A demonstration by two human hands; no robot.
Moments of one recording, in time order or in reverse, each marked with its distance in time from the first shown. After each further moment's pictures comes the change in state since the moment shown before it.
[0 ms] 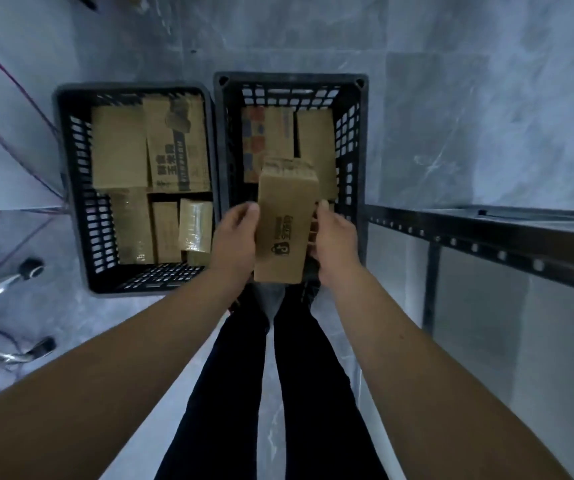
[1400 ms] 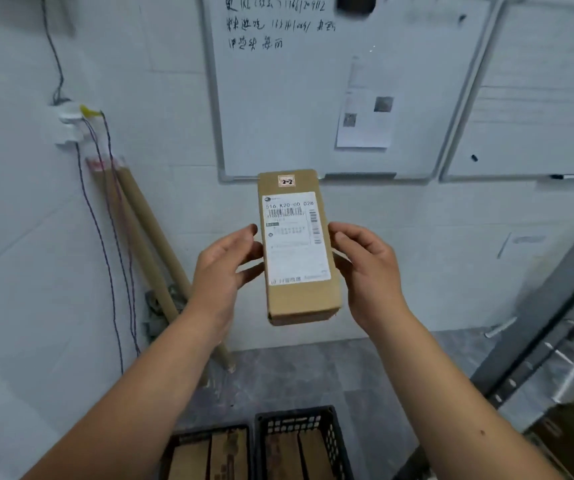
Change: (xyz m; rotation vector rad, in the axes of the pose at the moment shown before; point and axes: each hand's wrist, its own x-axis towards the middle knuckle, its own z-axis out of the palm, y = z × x) left_hand -0.504 0.431 -0.215 -0.372 -0.323 1.107; right_hand -0.628 -0.317 -0.054 0.385 -0.293 -1.291
